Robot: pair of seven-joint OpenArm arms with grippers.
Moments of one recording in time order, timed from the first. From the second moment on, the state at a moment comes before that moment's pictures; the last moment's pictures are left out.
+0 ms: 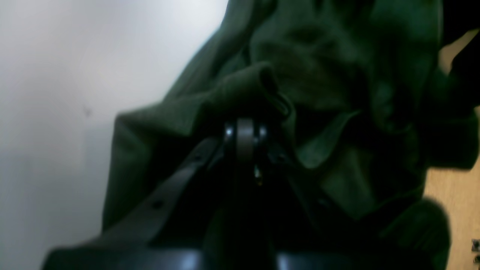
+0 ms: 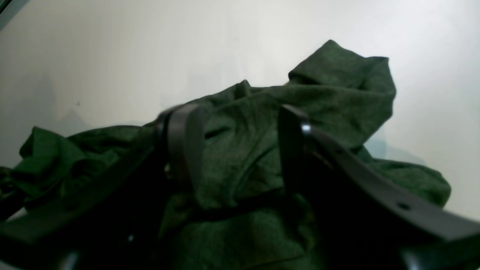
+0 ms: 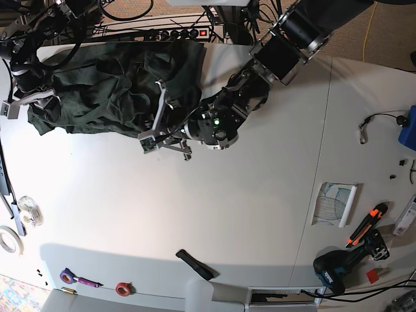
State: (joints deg) left arm -17.4 5.5 40.2 77.8 -18.6 -33.2 46.2; right arm -6.2 8.0 61.1 103.0 39.4 35.9 -67.3
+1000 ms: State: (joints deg) left arm -29.0 10.2 31.5 66.1 -31.1 -32.0 42.5; right arm -6.0 8.3 60.0 102.9 63.6 39.6 -70.2
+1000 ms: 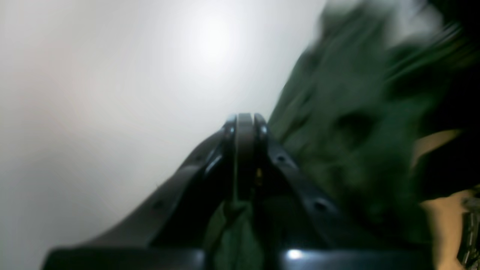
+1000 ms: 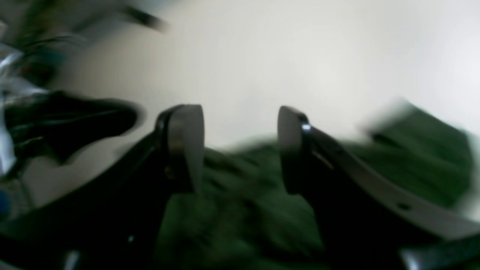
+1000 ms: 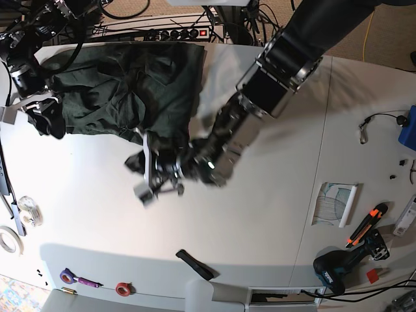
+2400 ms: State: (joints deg) left arm -13.5 1.7 26.0 71.4 -58.5 -43.0 63.5; right arm -5.9 1.9 32.0 103.2 14.3 20.0 -58.0
